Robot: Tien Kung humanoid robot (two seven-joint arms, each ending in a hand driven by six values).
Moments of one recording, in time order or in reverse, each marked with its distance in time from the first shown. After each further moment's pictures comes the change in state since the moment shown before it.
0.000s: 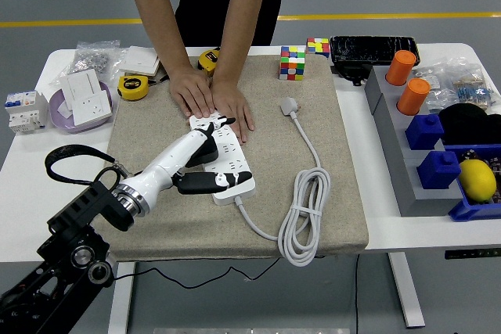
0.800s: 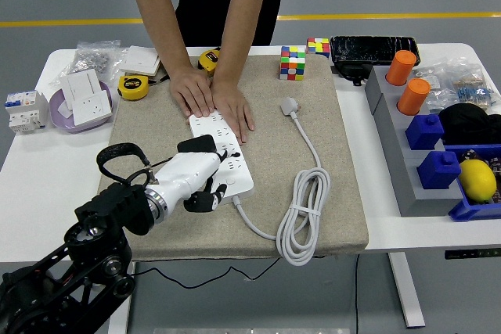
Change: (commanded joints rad) left arm -0.062 -0.006 0.081 -0.067 0.216 -0.106 0.180; right arm -0.001 -0.001 -0.004 0.000 -0.003 0.001 0.001
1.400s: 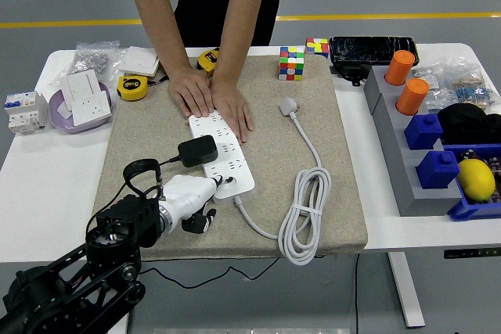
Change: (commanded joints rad) left arm -0.049 0.018 0.128 0.152 0.087 -0.155 0.119; right arm 0.003 -0.001 0.008 0.000 0.000 0.000 0.002
